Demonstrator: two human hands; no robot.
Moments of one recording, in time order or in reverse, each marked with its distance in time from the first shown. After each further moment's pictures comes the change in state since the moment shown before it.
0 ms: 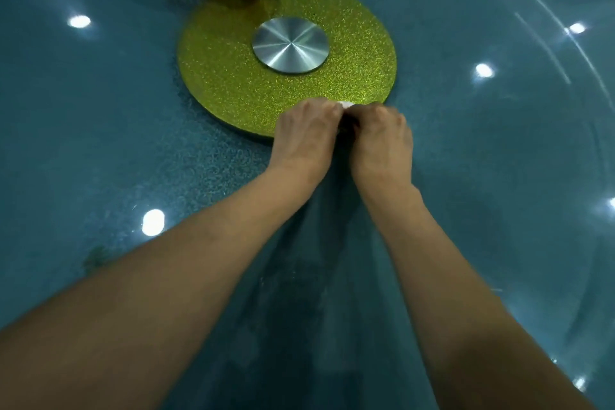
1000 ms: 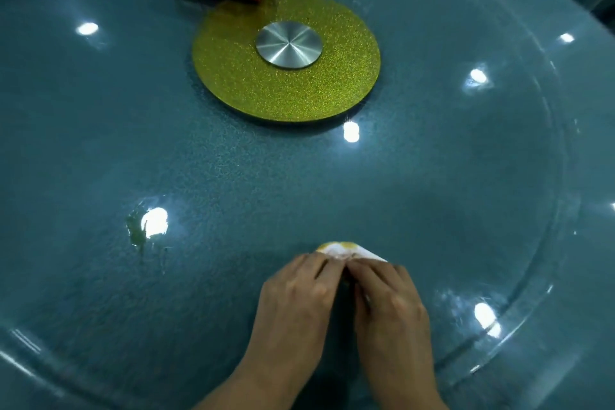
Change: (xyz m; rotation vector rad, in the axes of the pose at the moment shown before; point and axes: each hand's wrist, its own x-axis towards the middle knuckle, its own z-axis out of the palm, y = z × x) left_hand -0.242 0.054 -0.048 -0.287 -0.068 0.086; right_hand -0.252 0.032 -0.067 0.189 -0.002 -0.081
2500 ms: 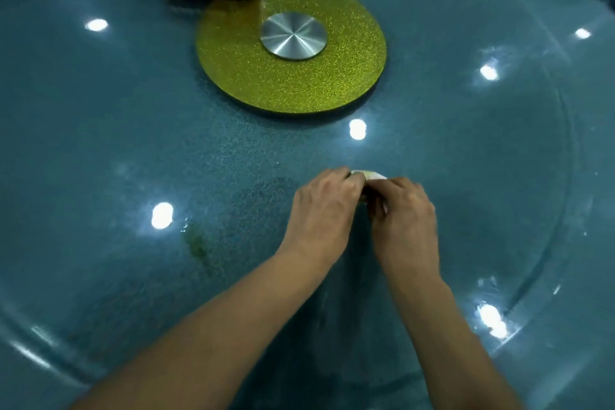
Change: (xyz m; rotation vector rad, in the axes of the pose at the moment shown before) left_hand 0.103 -0.010 0.030 0.181 -0.005 -0.041; right_hand 0.097 0.032 0.014 -0.046 0.041 0.077
